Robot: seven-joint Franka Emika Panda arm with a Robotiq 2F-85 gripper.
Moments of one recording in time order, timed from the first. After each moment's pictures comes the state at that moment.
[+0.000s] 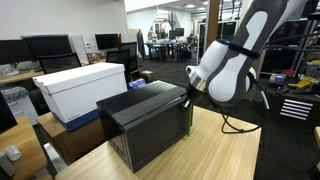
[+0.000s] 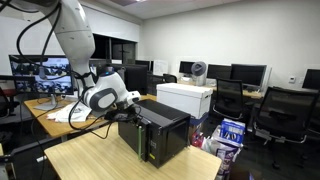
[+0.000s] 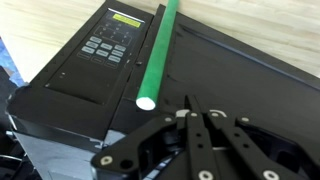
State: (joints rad) arm -0.19 0.56 0.02 -2.31 -0.07 3.37 -0.29
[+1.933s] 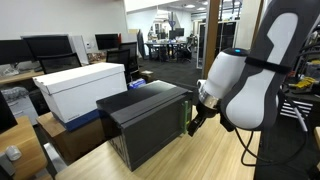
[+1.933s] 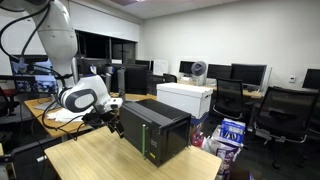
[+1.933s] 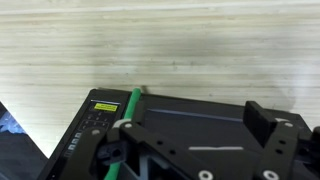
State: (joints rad) arm 0.20 0.50 -0.21 -2.52 0.09 3.34 0.01
